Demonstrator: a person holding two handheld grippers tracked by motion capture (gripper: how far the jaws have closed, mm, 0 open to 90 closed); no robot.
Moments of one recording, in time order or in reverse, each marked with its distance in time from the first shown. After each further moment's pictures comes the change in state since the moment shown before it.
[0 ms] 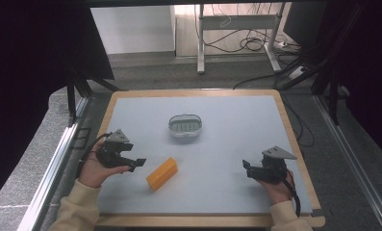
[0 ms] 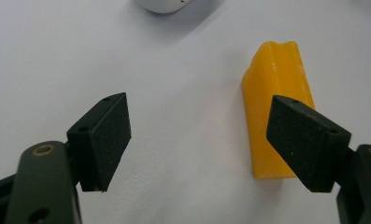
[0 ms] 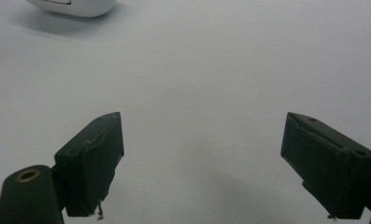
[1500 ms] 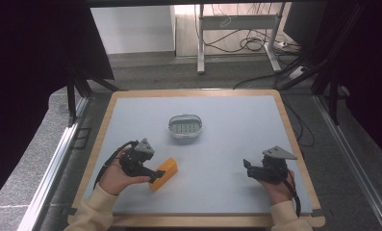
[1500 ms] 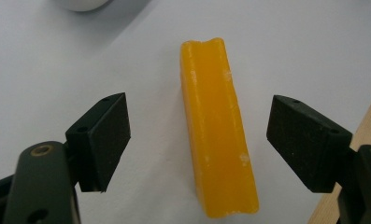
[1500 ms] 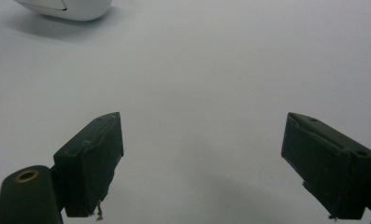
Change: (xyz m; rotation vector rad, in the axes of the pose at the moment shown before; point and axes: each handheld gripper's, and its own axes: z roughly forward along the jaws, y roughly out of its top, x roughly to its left) left arm -0.052 0.019 0.036 0.090 -0.057 0.085; right arm 0.000 0.001 -0.002 -0.008 -0.016 -0.005
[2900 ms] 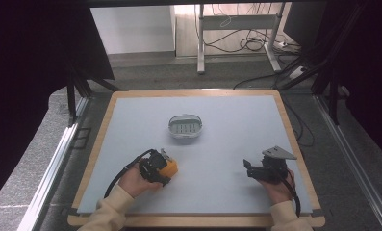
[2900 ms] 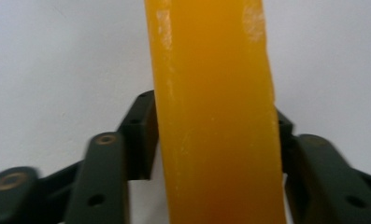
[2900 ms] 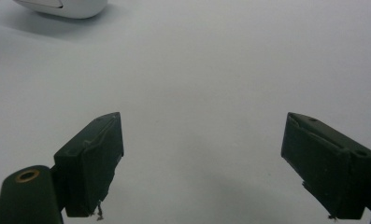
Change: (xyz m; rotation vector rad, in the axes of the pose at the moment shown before) left arm -0.013 0.003 0.063 0.272 0.047 -0.008; right arm 0.000 0.000 0.001 0.010 -0.010 -0.004
